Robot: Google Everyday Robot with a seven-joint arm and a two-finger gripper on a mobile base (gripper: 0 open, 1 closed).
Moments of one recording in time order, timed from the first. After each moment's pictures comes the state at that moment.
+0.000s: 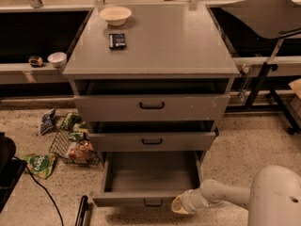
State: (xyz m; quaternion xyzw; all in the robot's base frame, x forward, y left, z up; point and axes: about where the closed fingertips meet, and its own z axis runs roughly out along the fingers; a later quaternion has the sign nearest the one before) arm 0.467 -0.127 0.166 -0.66 0.69 0.19 0.23
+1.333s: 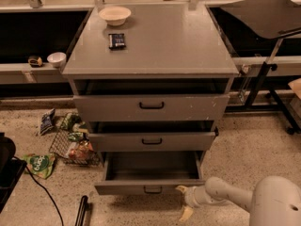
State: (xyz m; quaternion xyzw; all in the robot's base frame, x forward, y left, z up) arm 0.497 -0.144 0.150 -0.64 0.70 0.20 0.27
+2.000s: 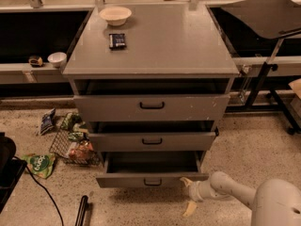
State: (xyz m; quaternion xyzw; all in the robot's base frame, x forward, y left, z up) arm 0.519 -0.163 0.162 -0.63 0.69 0.21 0.28
